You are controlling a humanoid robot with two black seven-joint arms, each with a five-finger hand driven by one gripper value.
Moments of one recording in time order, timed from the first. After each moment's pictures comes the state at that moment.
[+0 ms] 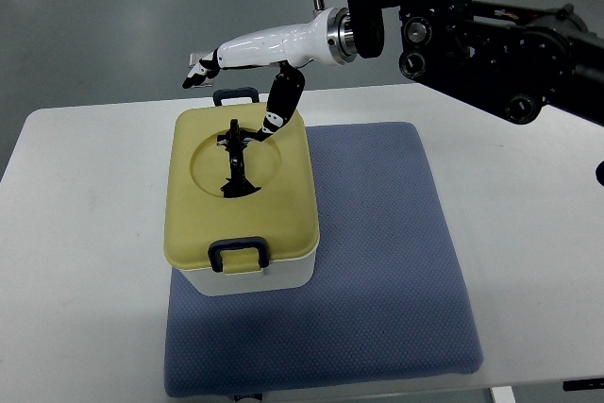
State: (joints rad) left arm 0.00 0.00 -0.02 -0.27 0.02 -0.02 0.08; right arm 1.39 -0.22 0.30 1.08 -1.35 0.45 0.16
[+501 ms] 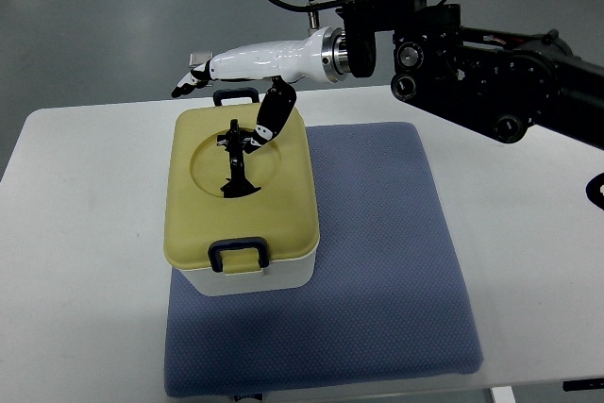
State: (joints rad) left arm 0.00 0.00 -0.02 -0.26 0.02 -0.02 0.08; right arm 1.34 -0.19 0.30 1.08 -1.35 0.39 0.19
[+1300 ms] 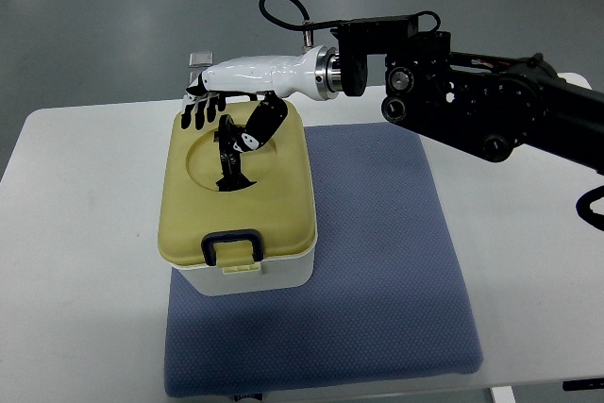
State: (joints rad) left arm 0.00 0.00 -0.02 -0.26 0.02 -0.02 0.08; right arm 1.29 -0.17 0.30 1.08 -1.37 0.31 0.21
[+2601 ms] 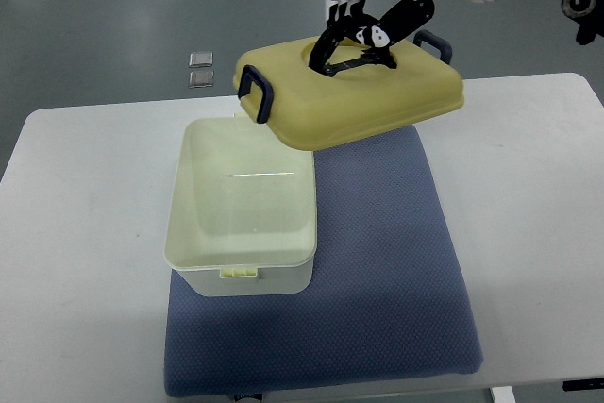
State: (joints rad) left arm 0.00 0.00 -0.02 -0.26 0.02 -0.02 0.08; right arm 1.36 -0.68 0.35 1.19 -1.24 0.46 0.25
